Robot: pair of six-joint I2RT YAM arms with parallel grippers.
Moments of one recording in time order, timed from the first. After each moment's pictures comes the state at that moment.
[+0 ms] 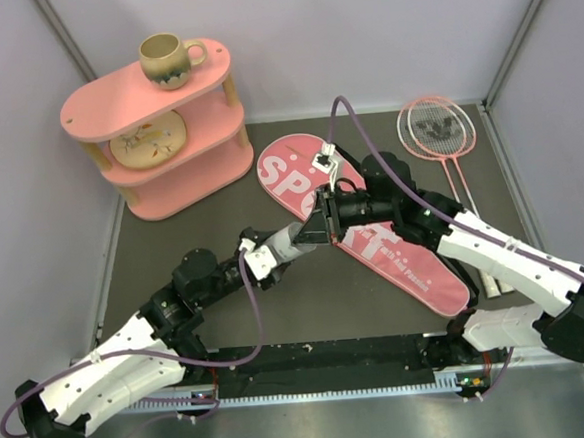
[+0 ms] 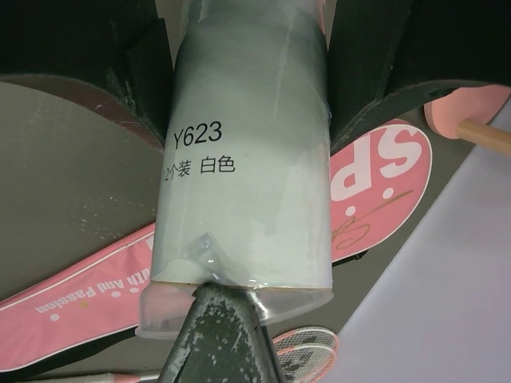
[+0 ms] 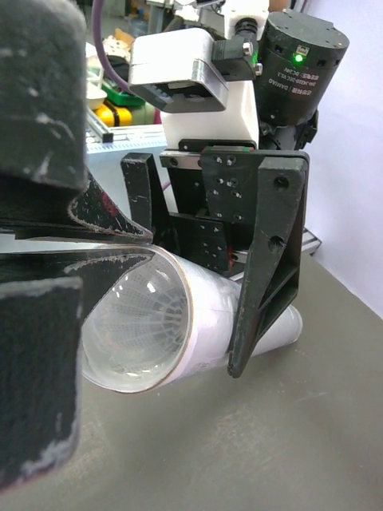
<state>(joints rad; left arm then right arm) -0.88 0.64 0.54 -0.02 0.14 0.39 0.84 1.23 1.17 -0.28 -0.60 0.58</state>
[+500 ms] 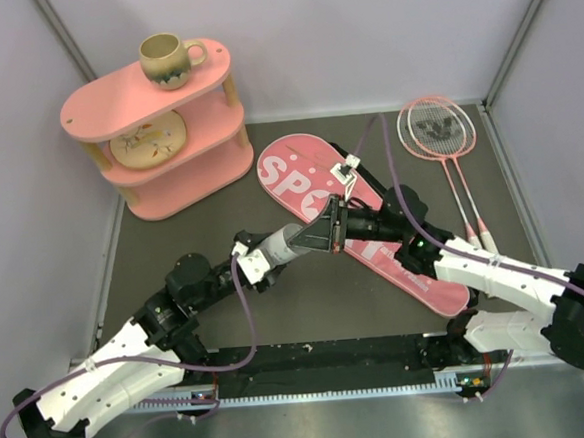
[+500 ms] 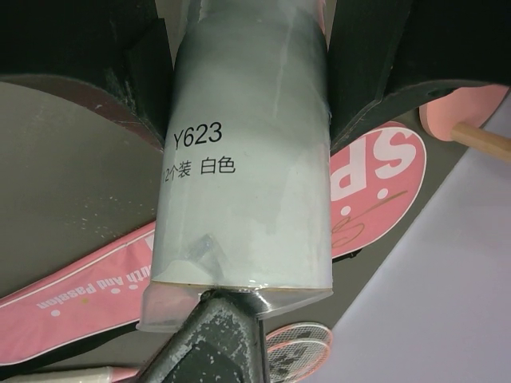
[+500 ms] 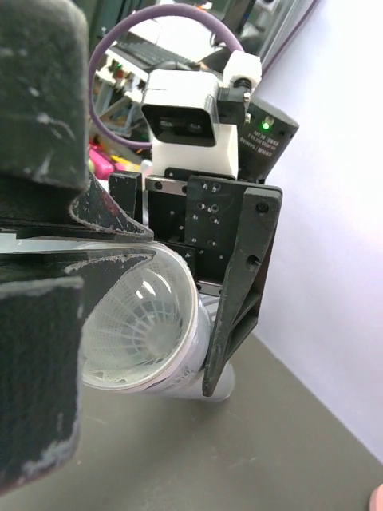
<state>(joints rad) -0.87 0.57 0.53 -0.05 0.15 0.39 0.84 1.16 0.81 0.40 -0.59 0.90</state>
